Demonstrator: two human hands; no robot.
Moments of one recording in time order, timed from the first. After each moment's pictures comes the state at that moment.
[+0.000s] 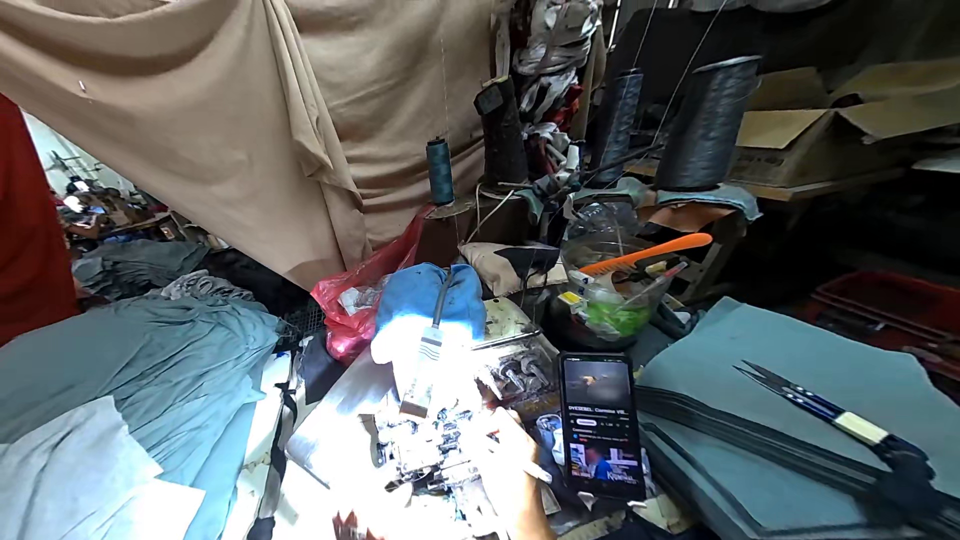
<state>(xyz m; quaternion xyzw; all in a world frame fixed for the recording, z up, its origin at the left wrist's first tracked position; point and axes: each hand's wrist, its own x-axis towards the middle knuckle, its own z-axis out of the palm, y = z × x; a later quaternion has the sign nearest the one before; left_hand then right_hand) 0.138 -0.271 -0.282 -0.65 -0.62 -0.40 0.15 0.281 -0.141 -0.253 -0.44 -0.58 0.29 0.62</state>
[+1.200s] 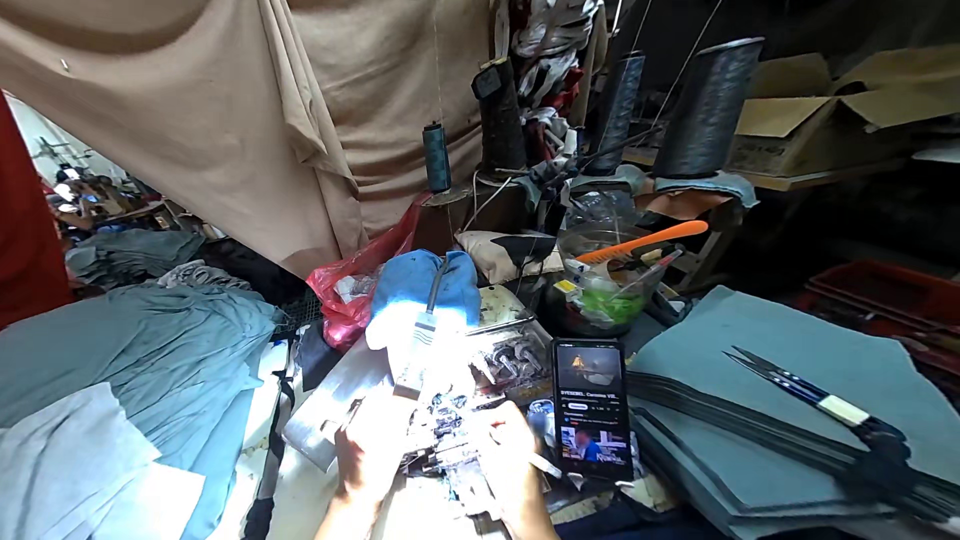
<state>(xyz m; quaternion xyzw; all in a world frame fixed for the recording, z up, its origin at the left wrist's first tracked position) 0.128 -0.179 -0.229 -0.61 -0.63 -0.44 0.22 0.291 -0.151 -0.253 -0.45 -0.54 0.36 0.61</state>
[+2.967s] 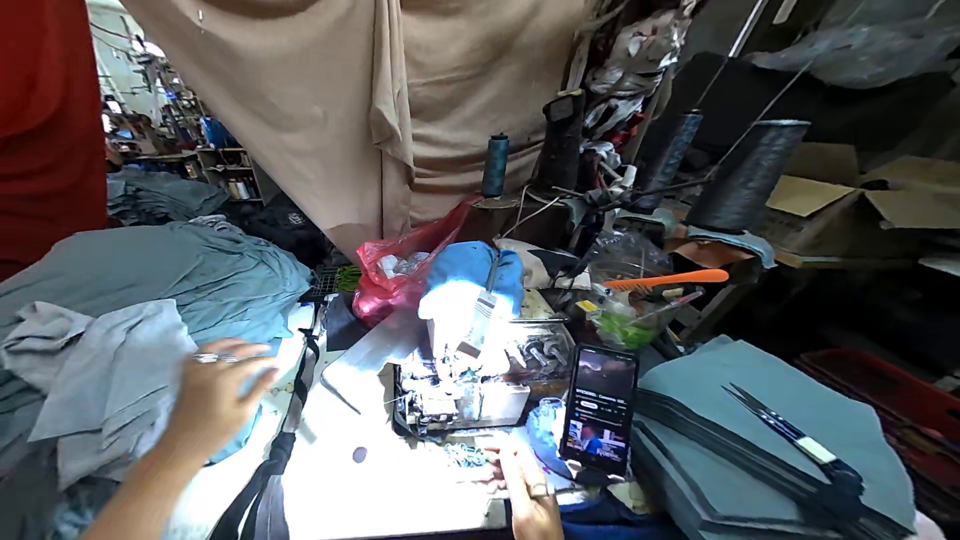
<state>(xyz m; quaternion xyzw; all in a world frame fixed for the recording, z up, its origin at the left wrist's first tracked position) -0.079 -0.300 -0.187 -0.65 -0.67 -0.29 0.20 0.325 -0.222 -0.273 -0.38 -0.60 0.46 0.53</state>
